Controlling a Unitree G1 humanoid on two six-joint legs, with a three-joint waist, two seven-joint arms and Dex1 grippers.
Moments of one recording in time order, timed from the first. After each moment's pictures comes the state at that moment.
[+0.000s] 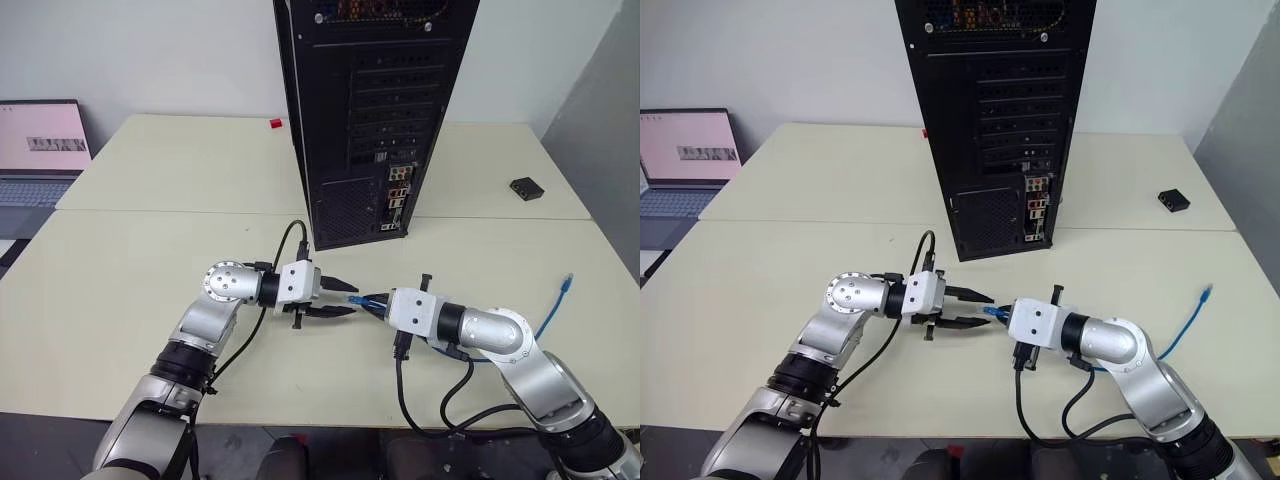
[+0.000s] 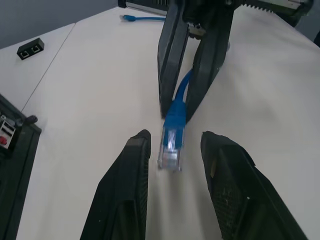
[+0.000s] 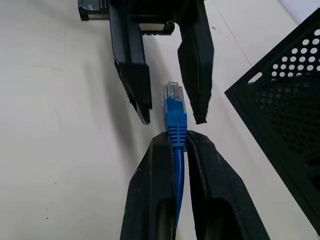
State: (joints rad) left arm -0.55 0.47 -0.25 0.28 -0.17 -0.23 -1.30; right arm -0.23 -0.58 0.35 -0.48 -0.10 0.32 0.76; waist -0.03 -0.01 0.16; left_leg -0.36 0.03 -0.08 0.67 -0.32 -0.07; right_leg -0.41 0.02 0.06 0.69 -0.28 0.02
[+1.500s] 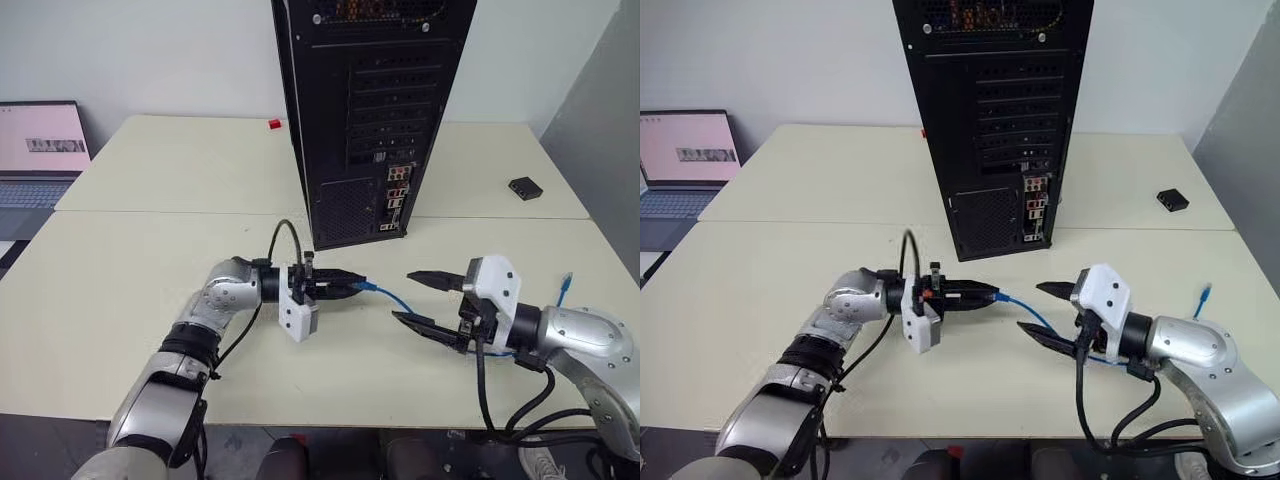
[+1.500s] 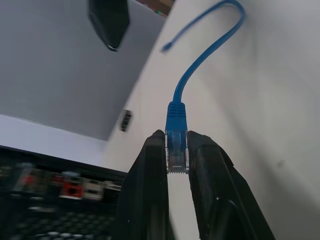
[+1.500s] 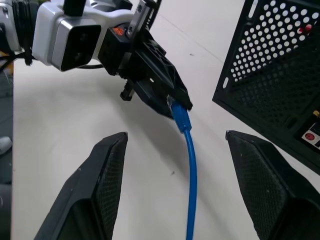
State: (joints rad) left arm -0.69 0.44 -0.15 0.71 0.31 -1.35 -0.80; right arm -0.11 -0.61 -0.12 -0.78 0.54 0.79 0.77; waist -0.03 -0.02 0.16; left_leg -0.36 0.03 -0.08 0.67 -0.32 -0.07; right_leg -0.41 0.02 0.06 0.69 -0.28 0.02
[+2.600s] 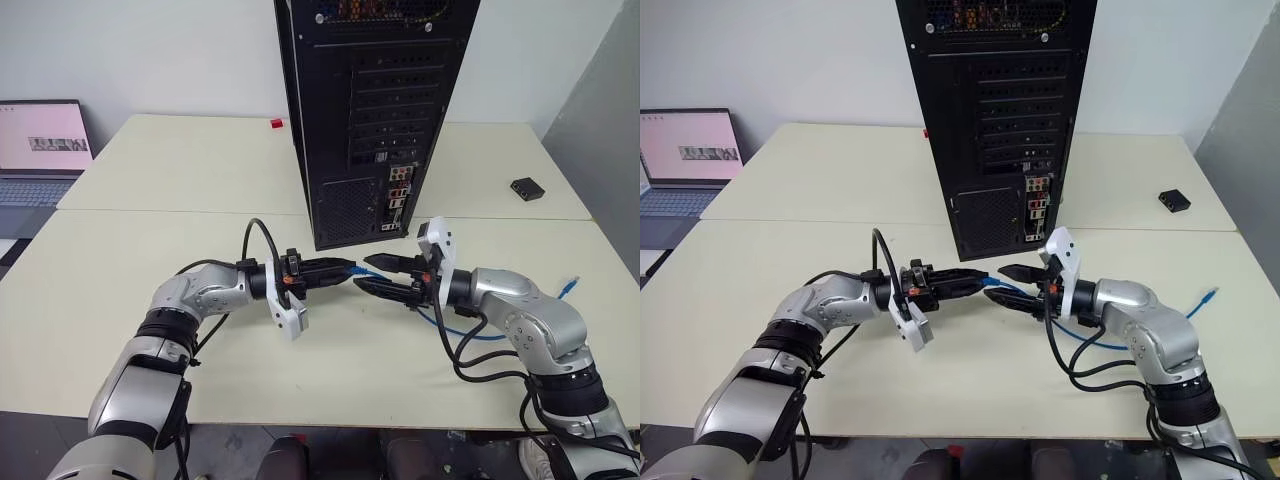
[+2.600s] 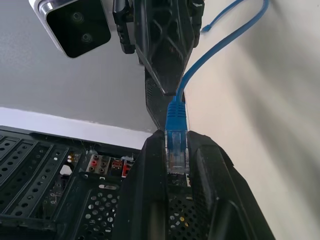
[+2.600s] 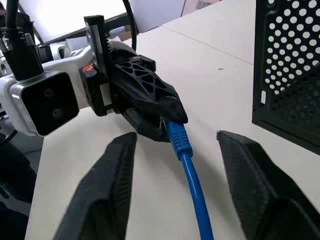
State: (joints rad) left arm -0.75 0.54 -0.21 0.78 0.75 -1.42 -0.18; right arm -0.43 -0.46 0.10 -0.28 0.57 0.73 0.83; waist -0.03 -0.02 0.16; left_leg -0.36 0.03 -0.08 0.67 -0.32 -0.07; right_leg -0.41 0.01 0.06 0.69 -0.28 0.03
